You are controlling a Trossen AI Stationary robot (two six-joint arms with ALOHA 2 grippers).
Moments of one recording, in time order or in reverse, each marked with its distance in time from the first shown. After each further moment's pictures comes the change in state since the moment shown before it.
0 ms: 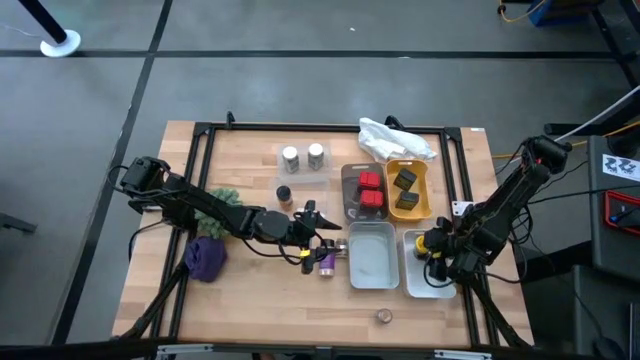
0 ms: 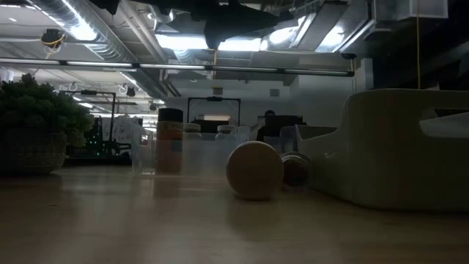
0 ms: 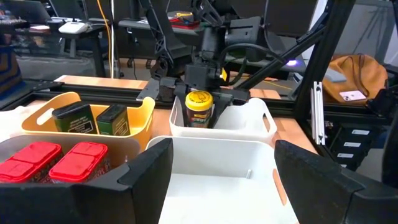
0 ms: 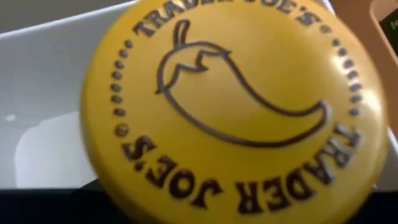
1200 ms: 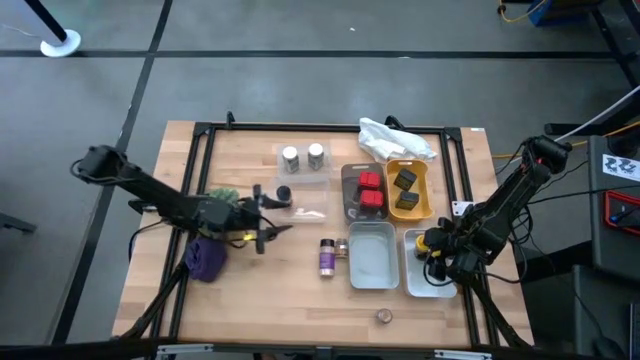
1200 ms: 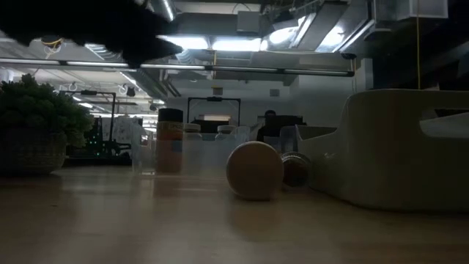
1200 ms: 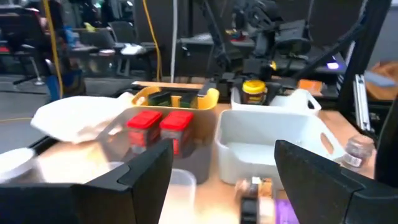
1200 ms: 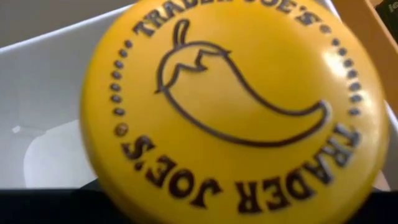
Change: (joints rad) left arm -0.039 -0.491 -0.564 0.153 -0.207 0.076; right arm 0.000 0.000 0.000 -0.004 -0.024 0.069
